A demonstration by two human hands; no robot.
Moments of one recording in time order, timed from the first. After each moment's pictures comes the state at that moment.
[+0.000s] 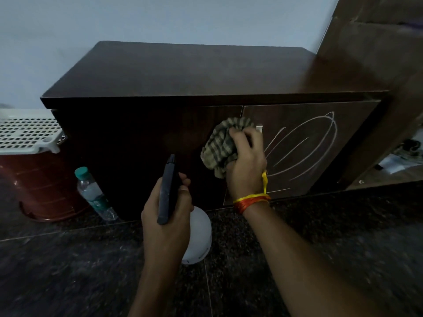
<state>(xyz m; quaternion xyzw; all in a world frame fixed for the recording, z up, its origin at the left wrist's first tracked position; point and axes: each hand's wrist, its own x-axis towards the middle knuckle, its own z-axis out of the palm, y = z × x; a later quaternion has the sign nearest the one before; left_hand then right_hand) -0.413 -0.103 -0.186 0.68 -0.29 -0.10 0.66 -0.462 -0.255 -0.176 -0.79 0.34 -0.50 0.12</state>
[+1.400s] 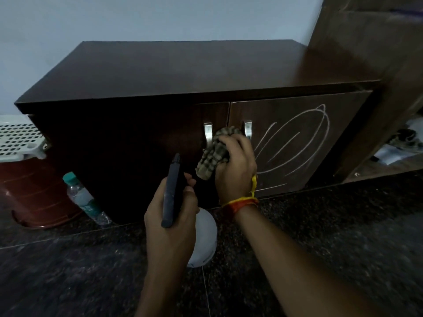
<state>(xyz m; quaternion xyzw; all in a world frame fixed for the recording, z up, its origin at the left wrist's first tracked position) -0.426 -0.118 -0.190 0.65 -0.34 -0.10 0.68 -0.462 -0.255 -0.192 -0.75 0.35 -0.52 0.19</state>
